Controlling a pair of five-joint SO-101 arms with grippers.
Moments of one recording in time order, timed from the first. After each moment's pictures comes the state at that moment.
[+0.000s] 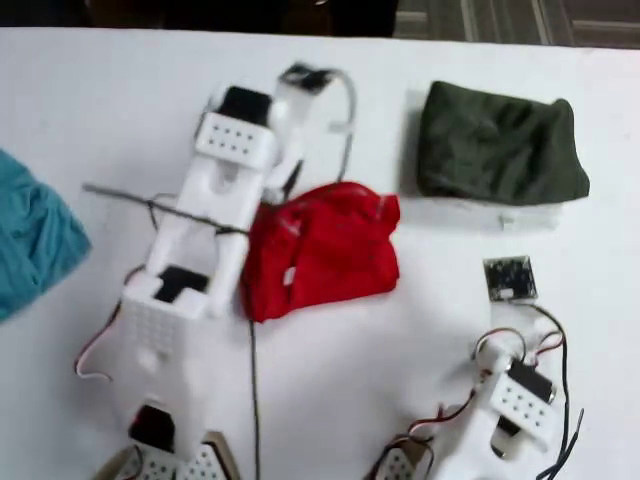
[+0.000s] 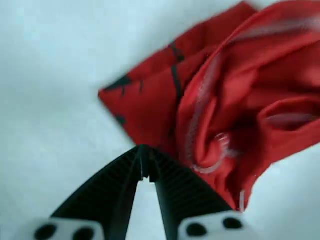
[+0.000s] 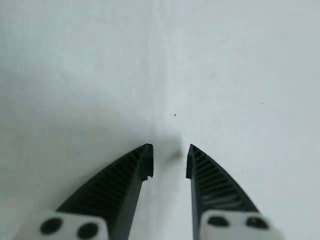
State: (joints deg) left arm 9.5 33.8 -36.8 100.7 -6.8; right arm 31.6 -58.3 88.0 40.8 40.4
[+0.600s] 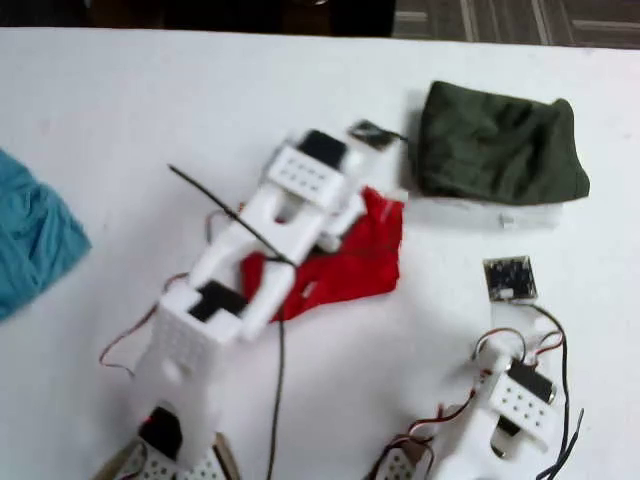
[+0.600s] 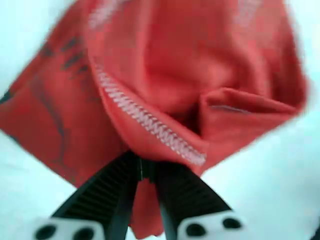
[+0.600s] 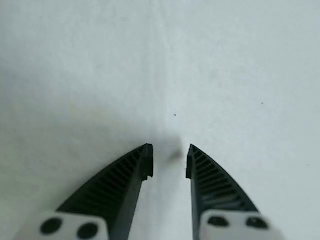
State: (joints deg) left arm 26.5 33.8 -31.6 97.6 -0.7; right arm 31.6 -58.3 88.0 40.8 40.4
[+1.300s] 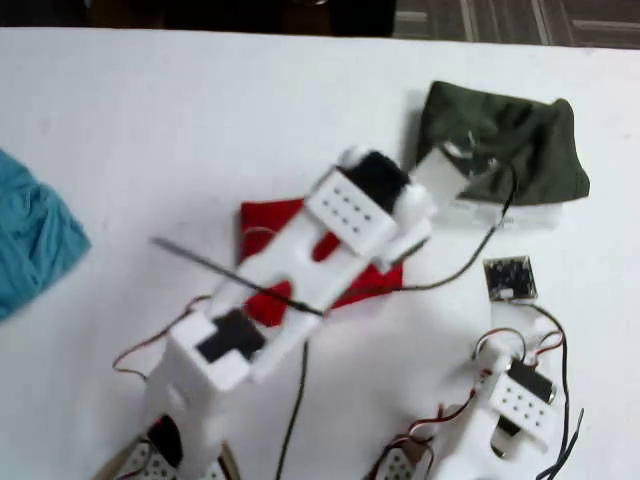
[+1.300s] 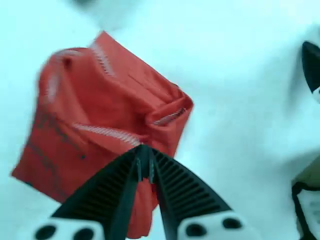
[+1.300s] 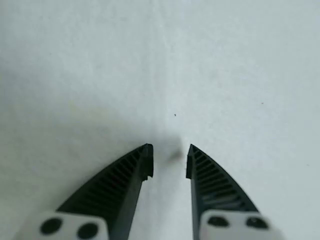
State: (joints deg) left arm 36.6 24.7 -41.6 101.1 -7.2; right arm 31.6 -58.3 88.0 40.8 40.4
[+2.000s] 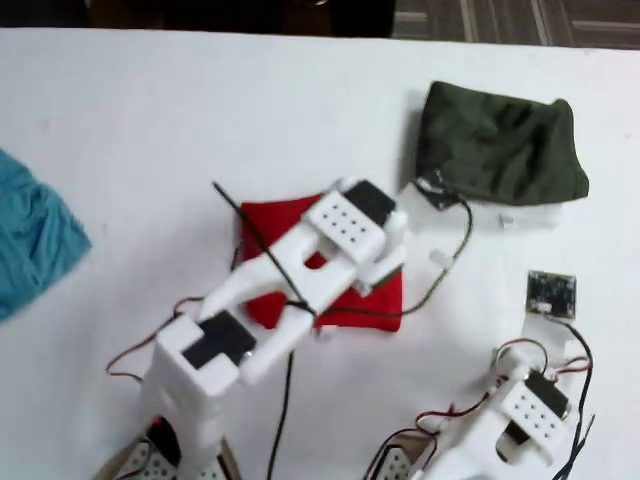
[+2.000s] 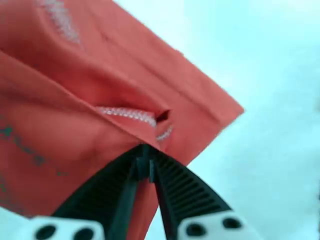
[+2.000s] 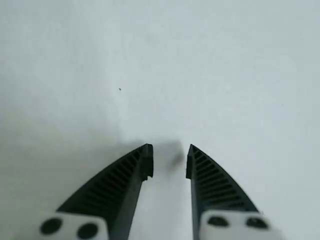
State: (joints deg) left arm 36.9 23.0 -14.9 85.7 -7.1; right arm 42.5 -58.3 88.0 40.8 35.0
